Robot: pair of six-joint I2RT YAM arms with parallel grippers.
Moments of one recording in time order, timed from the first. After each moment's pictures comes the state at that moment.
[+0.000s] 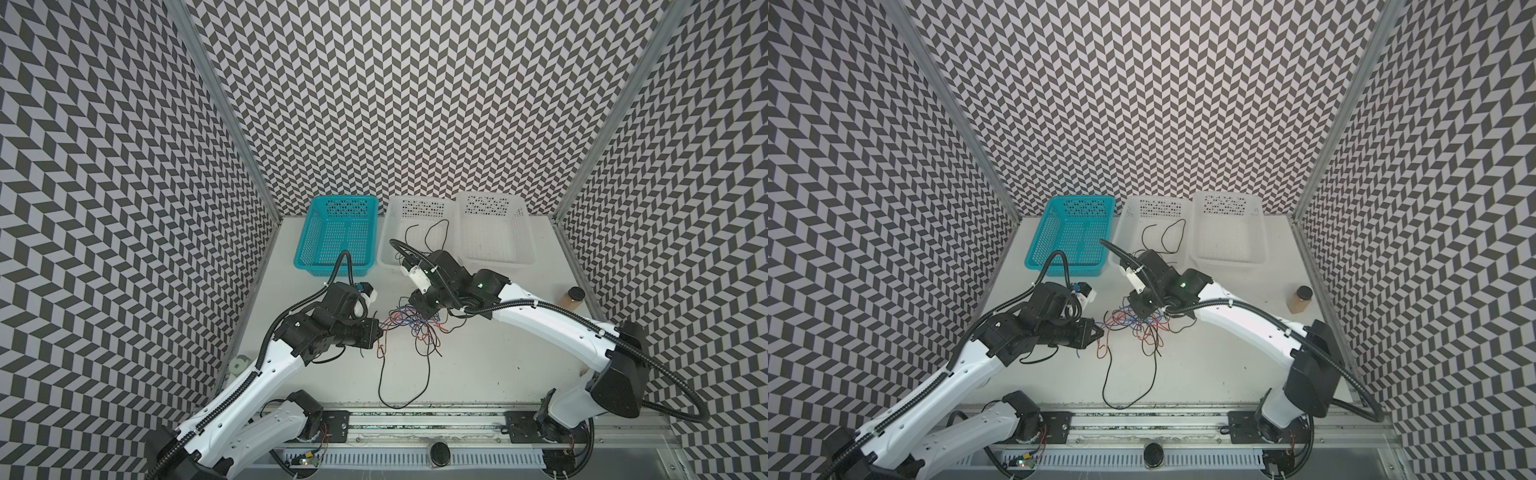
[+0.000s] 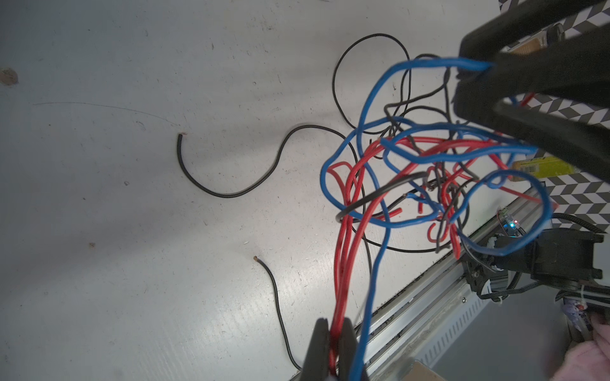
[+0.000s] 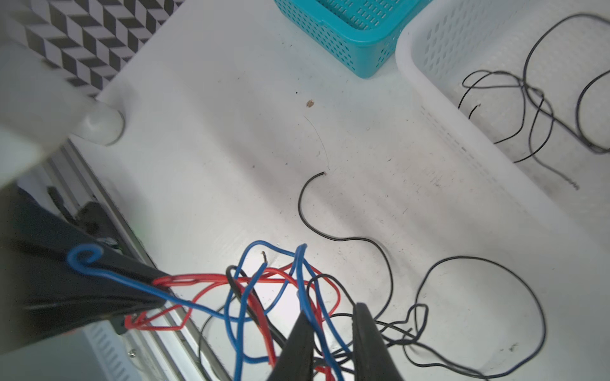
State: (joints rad) left arm -0.56 0.92 0.85 -0.78 0.40 -0.39; right arm 0.85 1.58 1.40 -0.60 -0.04 0.22
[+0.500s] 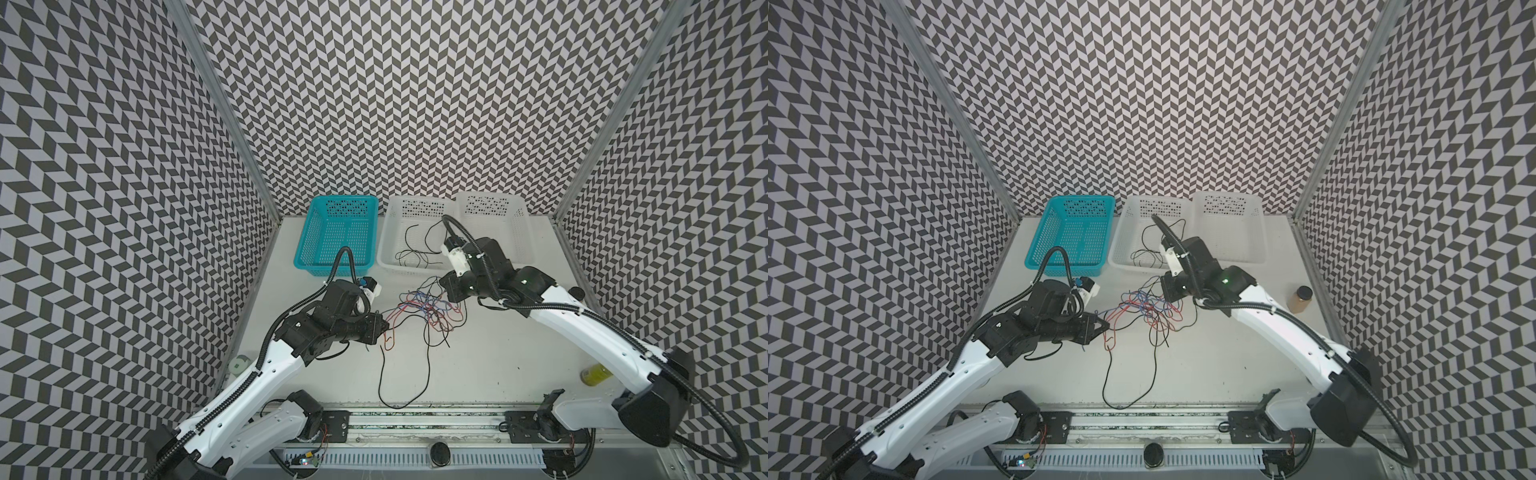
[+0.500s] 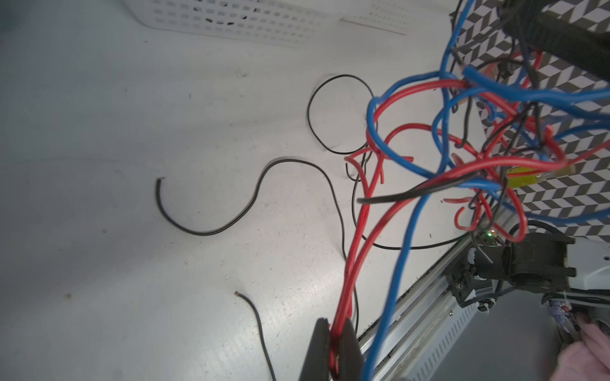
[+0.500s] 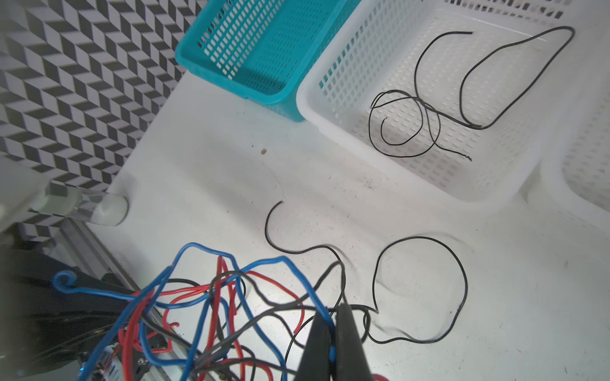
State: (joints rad) left arm -0.57 0.92 0.84 -0.66 0.42 -0.39; right arm 0.60 1.33 1.26 -0.56 -0.09 0.31
